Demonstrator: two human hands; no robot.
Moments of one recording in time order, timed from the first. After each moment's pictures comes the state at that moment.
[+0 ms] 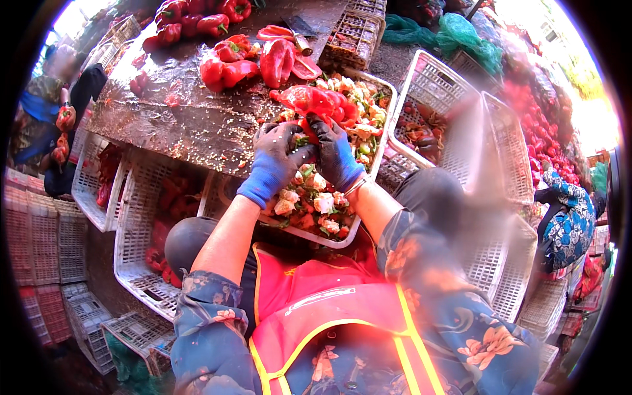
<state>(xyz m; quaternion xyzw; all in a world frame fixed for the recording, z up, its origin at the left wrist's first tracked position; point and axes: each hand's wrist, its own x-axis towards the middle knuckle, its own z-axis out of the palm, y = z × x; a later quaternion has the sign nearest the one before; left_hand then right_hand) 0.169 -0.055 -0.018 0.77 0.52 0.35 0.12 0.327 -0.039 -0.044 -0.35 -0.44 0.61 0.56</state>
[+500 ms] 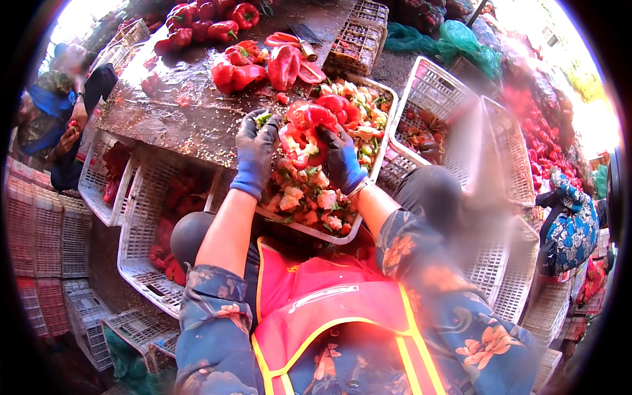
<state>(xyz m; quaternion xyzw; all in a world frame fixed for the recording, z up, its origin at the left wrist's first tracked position) 0.147 -0.044 -0.026 0.32 0.41 0.68 0.52 0.323 -0.045 -0.050 -0.26 -0.29 0.69 0.61</state>
